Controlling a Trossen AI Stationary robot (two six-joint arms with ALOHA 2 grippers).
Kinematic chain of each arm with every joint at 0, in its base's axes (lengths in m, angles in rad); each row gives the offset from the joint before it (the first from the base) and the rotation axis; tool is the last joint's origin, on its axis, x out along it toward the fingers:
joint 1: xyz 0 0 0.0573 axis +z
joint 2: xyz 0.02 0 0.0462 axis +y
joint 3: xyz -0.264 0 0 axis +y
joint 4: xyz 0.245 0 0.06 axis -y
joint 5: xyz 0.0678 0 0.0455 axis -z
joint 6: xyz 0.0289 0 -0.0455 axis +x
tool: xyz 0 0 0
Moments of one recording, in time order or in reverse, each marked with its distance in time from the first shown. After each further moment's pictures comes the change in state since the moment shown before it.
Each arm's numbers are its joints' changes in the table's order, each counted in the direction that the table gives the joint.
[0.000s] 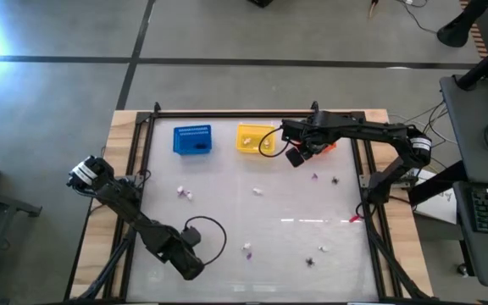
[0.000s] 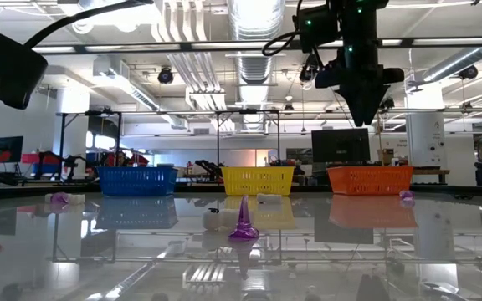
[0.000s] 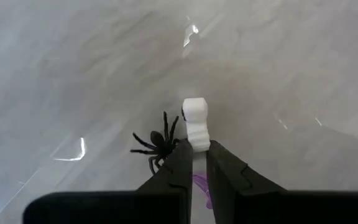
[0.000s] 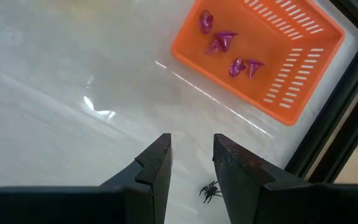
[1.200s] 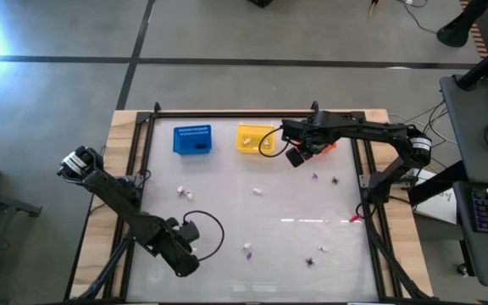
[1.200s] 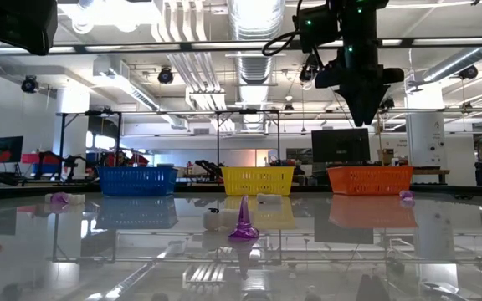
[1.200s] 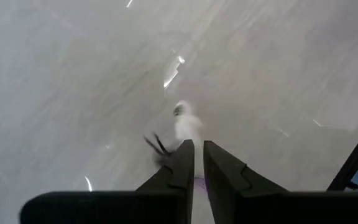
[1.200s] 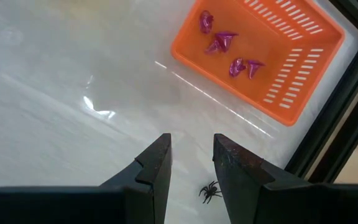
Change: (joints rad) left arm 0.002 -0.144 0.000 -0.062 -0.124 0.176; right arm 0.000 0.000 0.001 0.000 0.000 -0.002
